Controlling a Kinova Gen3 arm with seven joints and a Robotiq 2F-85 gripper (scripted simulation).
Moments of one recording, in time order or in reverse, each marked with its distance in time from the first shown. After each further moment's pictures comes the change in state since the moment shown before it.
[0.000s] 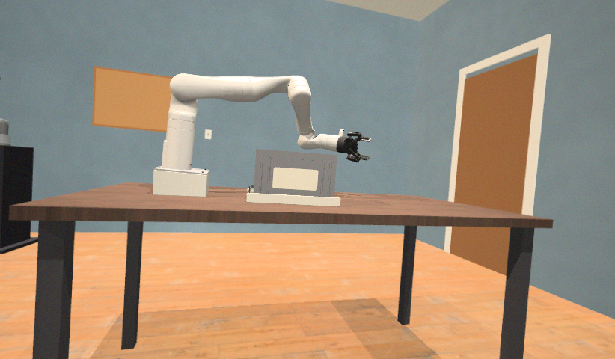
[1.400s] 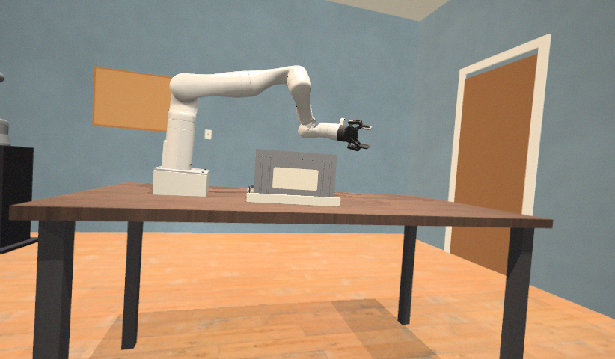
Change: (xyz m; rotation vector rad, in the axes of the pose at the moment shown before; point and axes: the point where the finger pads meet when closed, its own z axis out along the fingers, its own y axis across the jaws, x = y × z) arm 0.028 0.043 -0.008 0.006 -0.003 -0.008
